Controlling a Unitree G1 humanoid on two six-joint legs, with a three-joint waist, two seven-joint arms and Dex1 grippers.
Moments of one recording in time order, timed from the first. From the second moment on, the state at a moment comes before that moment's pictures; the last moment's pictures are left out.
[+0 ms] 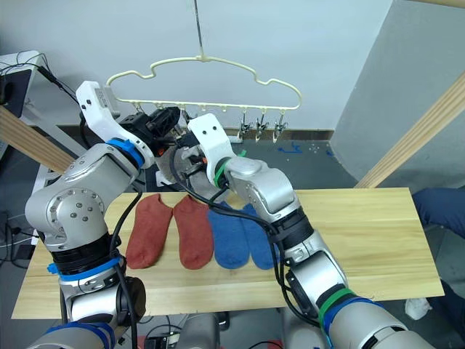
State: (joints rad) left arm -0.72 0.32 0.36 -0.35 -0.62 1.04 -0.05; right arm -1.01 0.15 0.23 0.24 0.25 0.85 0.24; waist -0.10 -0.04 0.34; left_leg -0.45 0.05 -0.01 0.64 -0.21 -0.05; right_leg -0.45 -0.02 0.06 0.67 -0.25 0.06
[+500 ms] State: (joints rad) left arm -0.72 0.31 0.34 -0.34 -0.62 1.01 -0.05; right arm -1.07 0.15 0.23 0.28 0.29 0.82 0.24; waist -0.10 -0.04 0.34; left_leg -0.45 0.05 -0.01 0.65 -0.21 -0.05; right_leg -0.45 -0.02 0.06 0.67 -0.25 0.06
